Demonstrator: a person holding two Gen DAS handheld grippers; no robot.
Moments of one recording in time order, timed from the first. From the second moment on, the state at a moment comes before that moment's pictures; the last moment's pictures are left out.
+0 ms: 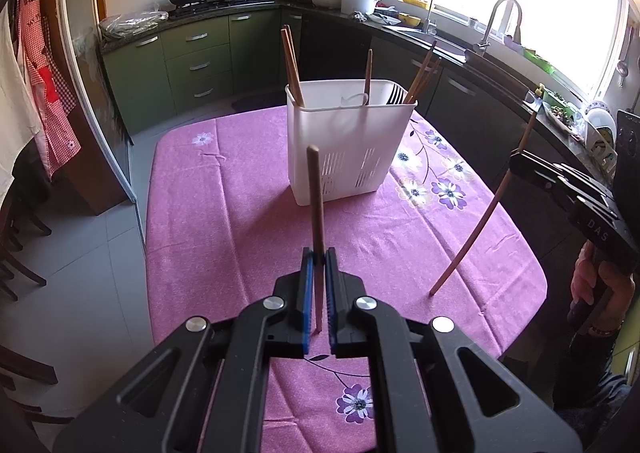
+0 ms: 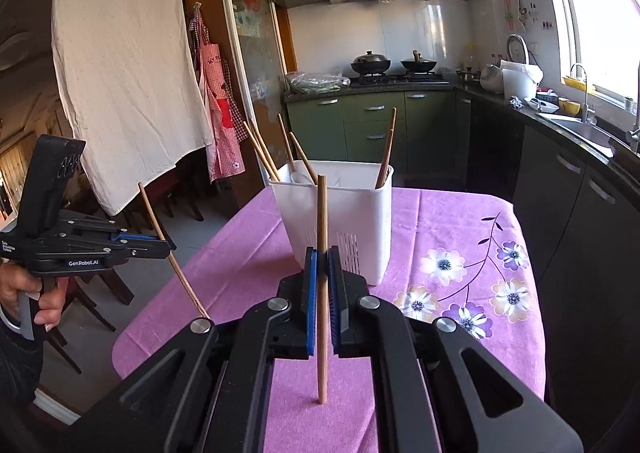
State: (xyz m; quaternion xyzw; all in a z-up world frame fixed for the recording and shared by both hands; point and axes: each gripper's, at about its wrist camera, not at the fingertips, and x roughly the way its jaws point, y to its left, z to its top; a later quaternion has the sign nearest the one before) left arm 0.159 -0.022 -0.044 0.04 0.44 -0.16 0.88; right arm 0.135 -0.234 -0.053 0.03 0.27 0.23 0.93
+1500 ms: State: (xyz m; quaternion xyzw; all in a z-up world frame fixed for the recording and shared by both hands) left arm 0.295 -0.083 0.071 0.05 0.34 -0.15 0.93; right arm 0.137 -0.246 -0.061 0.05 0.26 0.26 0.93
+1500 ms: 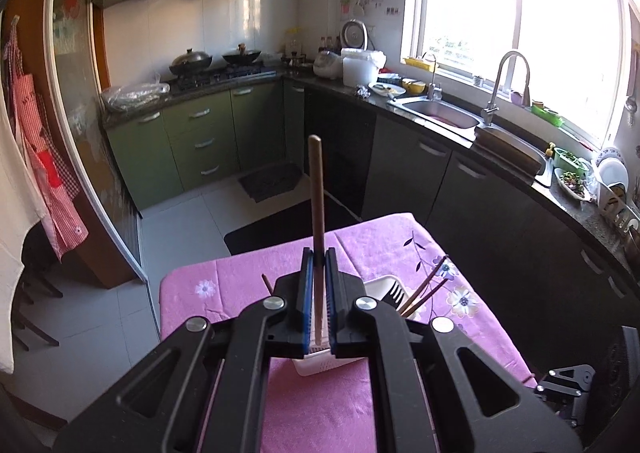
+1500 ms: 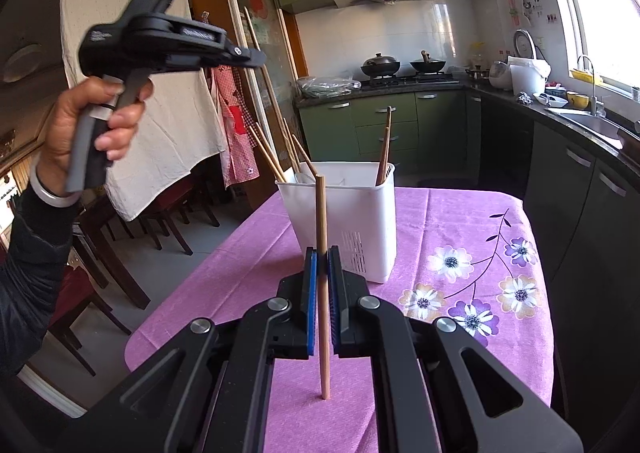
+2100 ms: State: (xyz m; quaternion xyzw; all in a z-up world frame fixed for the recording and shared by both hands) left arm 0.179 -0.040 0.026 0.05 0.24 -0.08 0.97; right arm 0.147 -0.248 -0.028 0.06 0.24 0.27 0.93
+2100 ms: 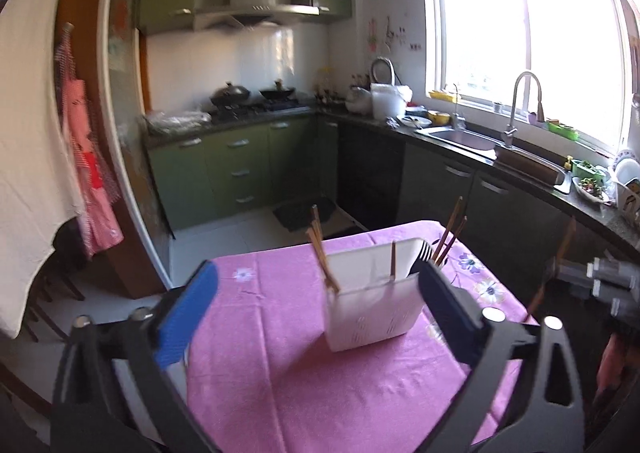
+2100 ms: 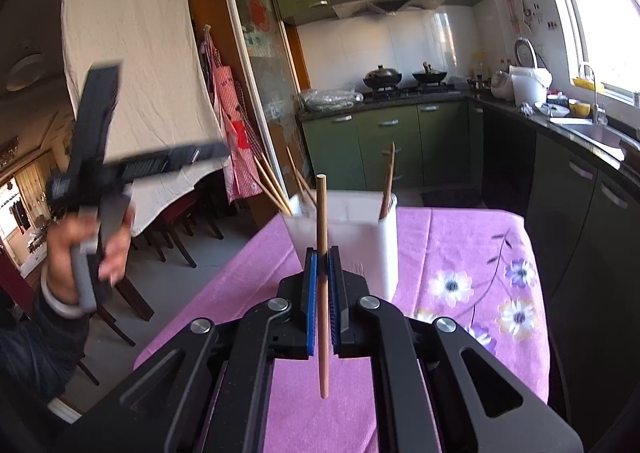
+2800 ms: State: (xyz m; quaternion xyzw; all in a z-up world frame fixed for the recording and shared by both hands) left arm 0.134 -0.028 -0.053 0.02 0.27 0.00 0.96; right arm 0.260 -0.207 0.091 0.04 0.14 0.20 0.97
